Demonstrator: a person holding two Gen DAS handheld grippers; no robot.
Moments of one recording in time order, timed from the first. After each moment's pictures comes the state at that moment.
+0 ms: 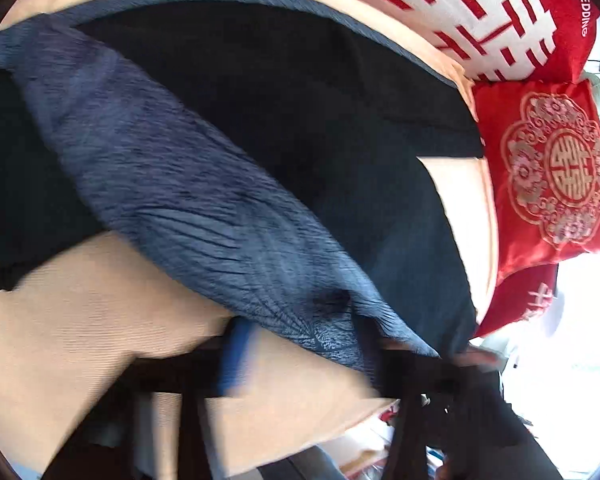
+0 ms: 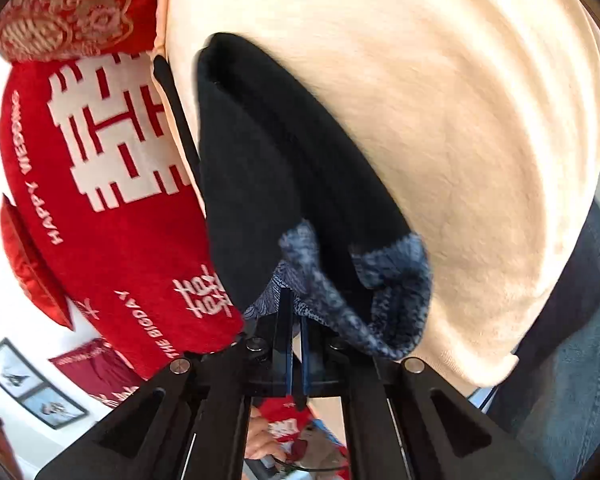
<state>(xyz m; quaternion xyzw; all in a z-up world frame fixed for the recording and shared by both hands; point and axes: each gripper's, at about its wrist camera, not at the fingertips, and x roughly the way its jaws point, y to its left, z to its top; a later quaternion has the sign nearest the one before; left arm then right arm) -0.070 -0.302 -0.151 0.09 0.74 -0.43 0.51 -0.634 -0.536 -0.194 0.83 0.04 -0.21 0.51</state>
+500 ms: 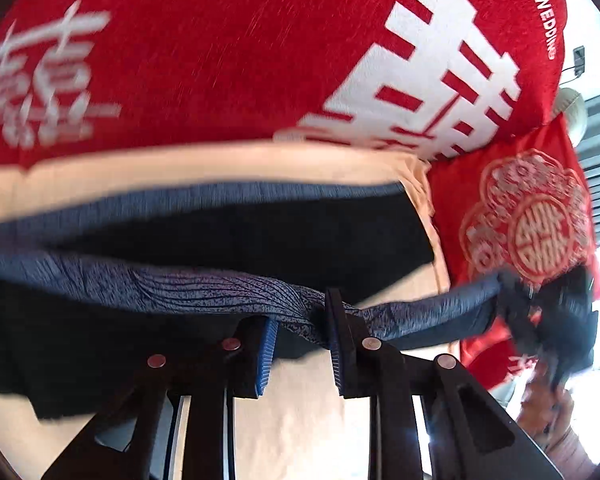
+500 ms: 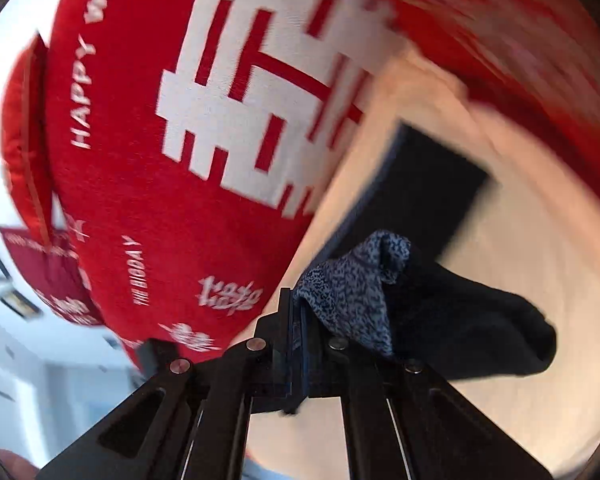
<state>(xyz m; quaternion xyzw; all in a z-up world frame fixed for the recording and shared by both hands) -0.024 -0.433 -0.058 0.10 0.64 -0.46 0.60 -0.500 -0.809 -0.026 0.63 0.22 -0.15 0.73</state>
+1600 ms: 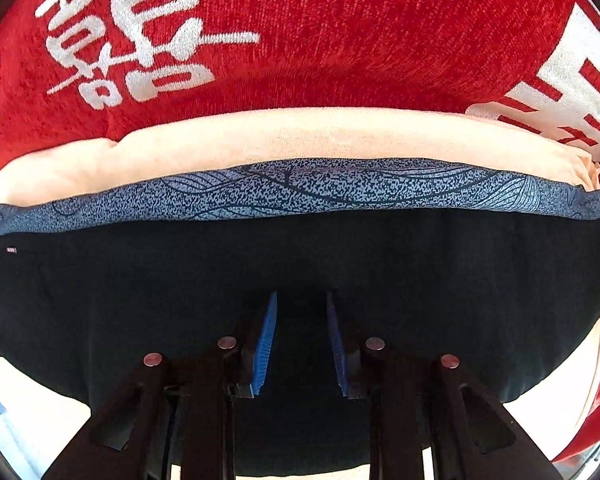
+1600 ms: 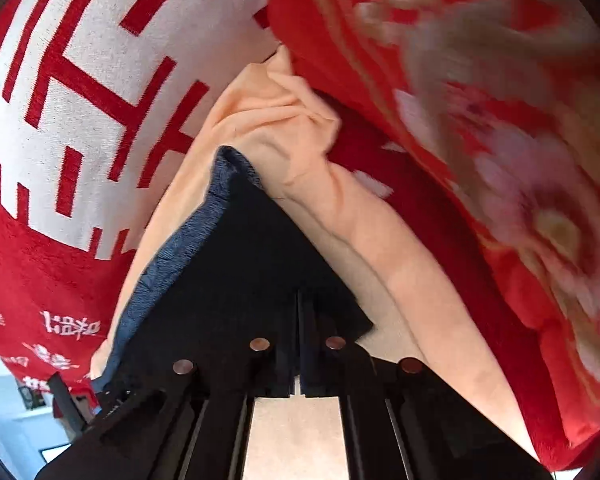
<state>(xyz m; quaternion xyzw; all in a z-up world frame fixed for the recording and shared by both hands) 0.011 -0.429 -0.158 0.24 0.62 -0.27 0.70 -0.484 -0.878 -0.107 0.56 0.39 -0.30 0.66</state>
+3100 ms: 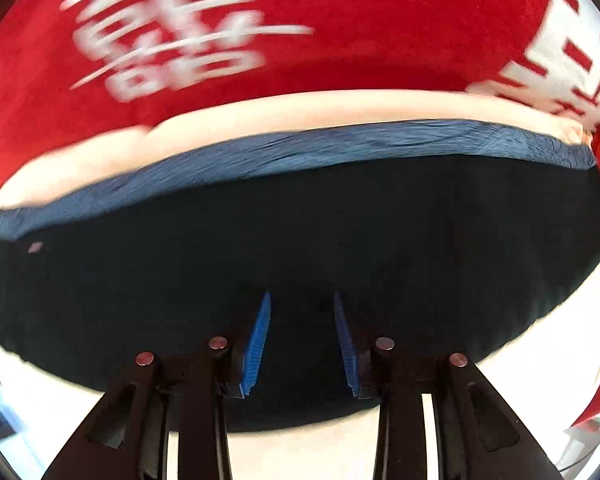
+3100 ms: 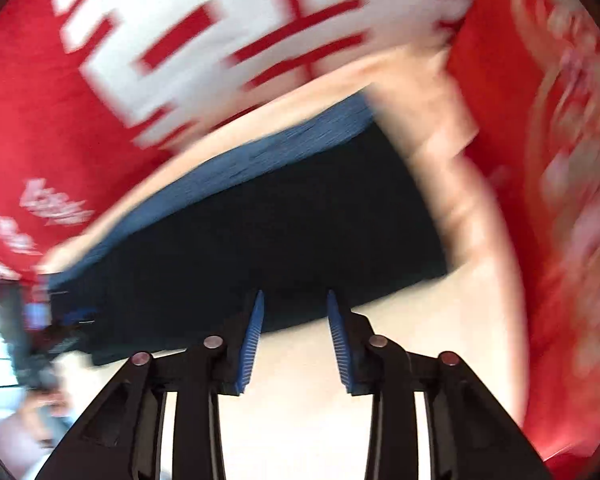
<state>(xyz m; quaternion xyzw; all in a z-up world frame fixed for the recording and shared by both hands) 0.031 -0.477 -0.132 0.25 0.62 -0.28 0.69 -0.417 -0.820 -0.055 0.43 0.50 -0.21 0.72</state>
